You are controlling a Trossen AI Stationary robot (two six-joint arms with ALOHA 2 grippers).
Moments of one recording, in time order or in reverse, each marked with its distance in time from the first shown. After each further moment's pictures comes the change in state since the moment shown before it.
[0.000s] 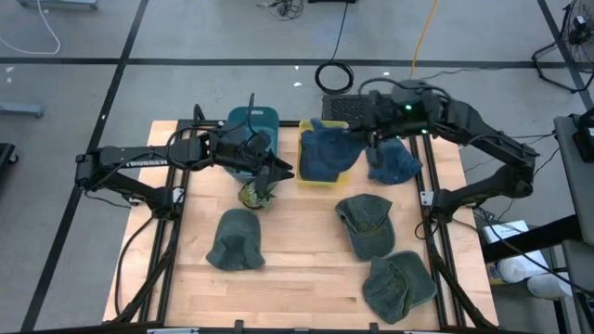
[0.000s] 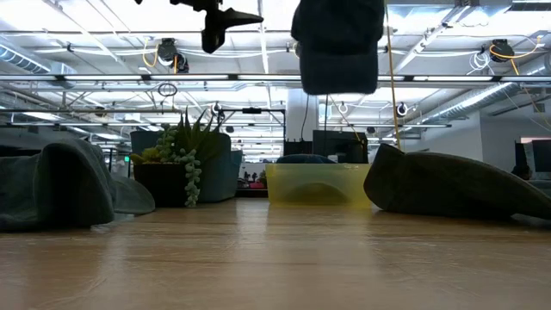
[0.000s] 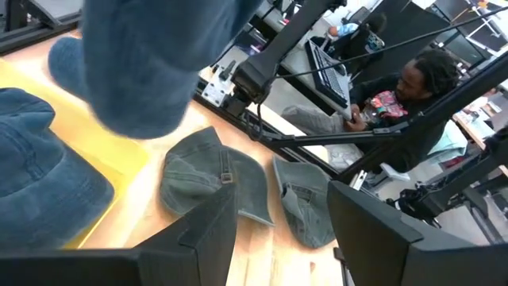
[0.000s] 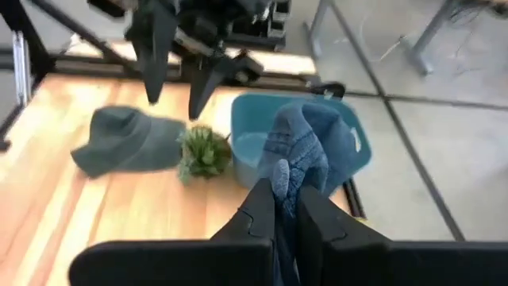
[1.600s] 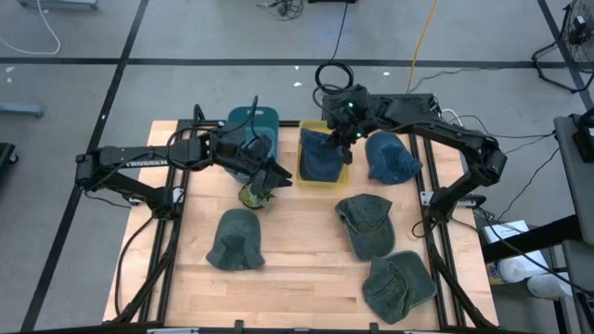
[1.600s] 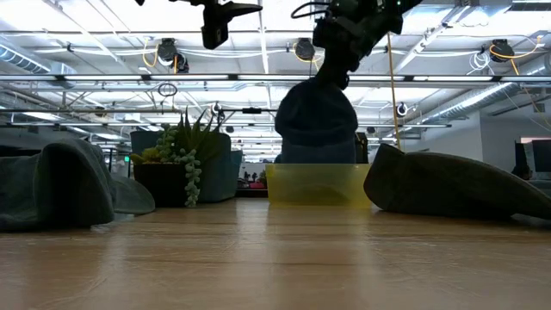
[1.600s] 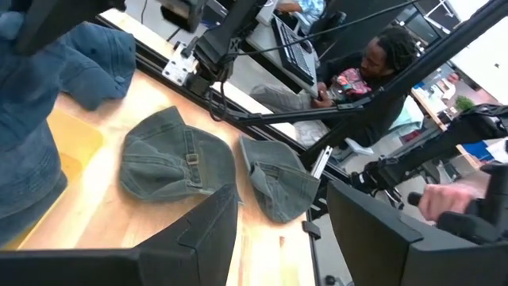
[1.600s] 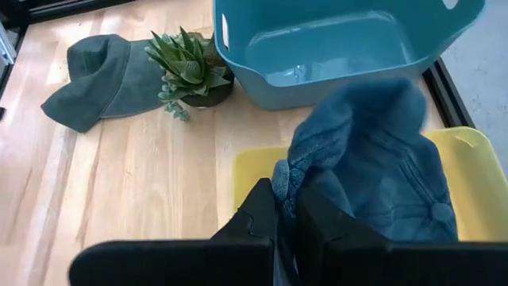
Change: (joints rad) left arm 0.000 0.000 0.000 -0.001 0.138 -0.002; right arm -0.217 0.276 -0.244 0.186 -0.287 0.033
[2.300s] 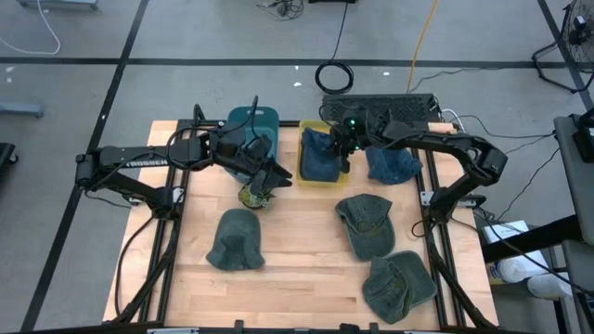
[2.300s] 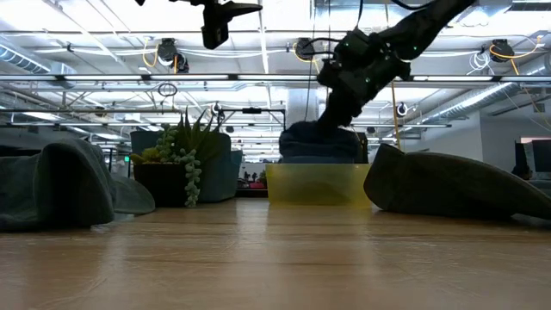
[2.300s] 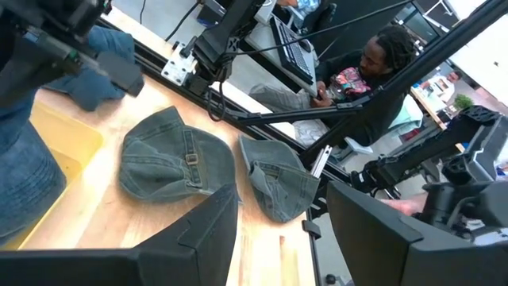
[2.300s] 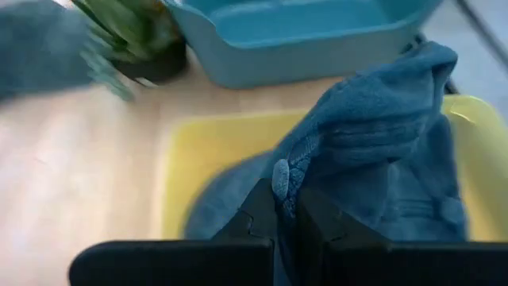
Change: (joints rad) left arm 0.000 0.000 0.000 0.000 0.003 0.006; right arm -0.045 0.000 -0.385 0.477 0.041 -0.050
